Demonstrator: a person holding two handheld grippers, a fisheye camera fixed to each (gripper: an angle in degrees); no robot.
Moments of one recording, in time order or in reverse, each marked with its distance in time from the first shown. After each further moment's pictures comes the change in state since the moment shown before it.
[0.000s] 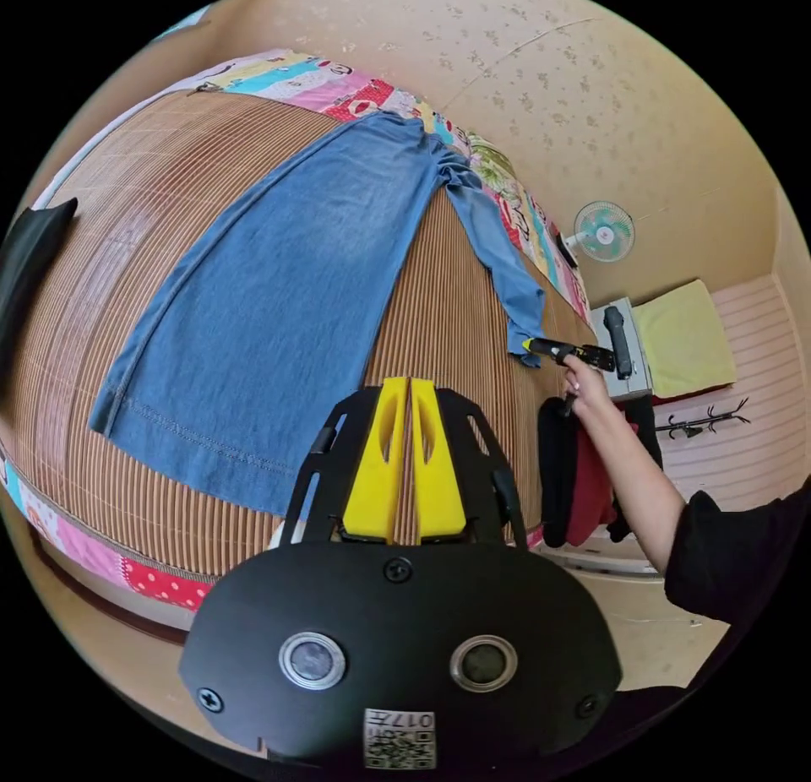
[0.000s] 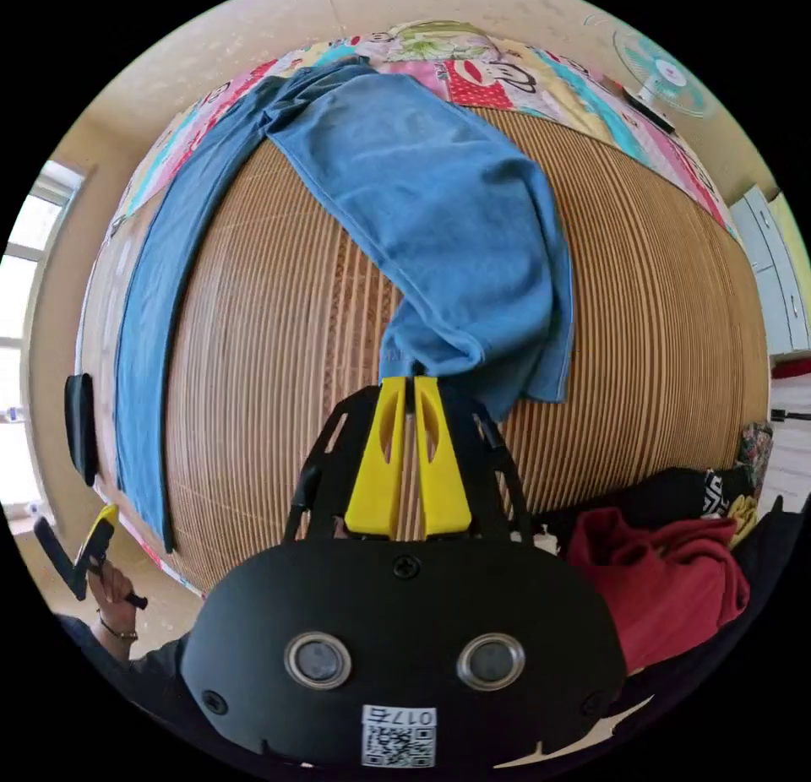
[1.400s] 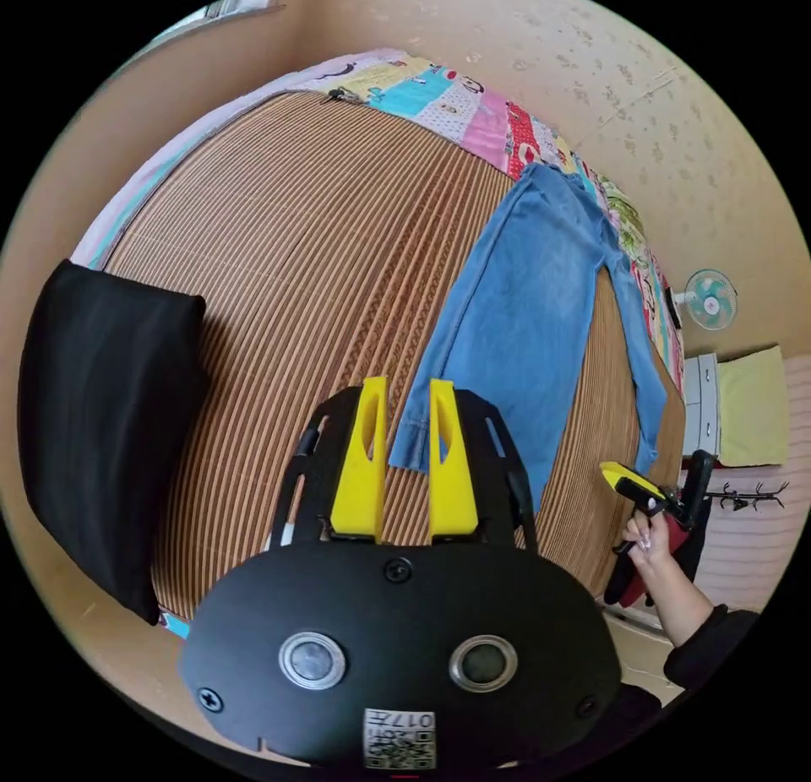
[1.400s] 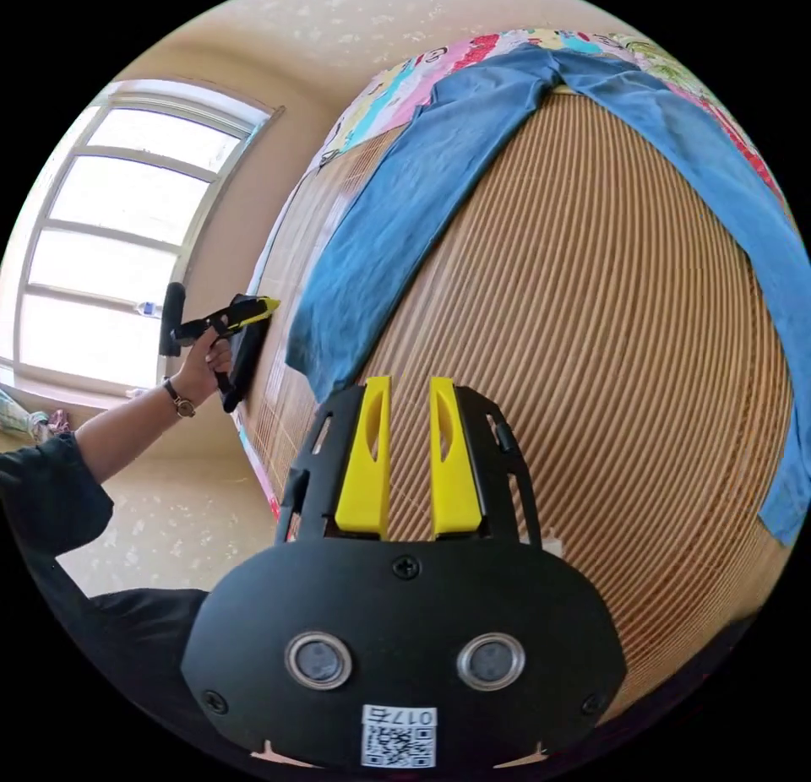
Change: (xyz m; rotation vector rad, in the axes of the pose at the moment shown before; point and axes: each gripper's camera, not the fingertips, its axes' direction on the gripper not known) left arm -0.226 -0.002 -0.058 -0.062 -0.262 -0.196; right arm -0.282 0.091 0.122 -0.008 -0.570 -0.237
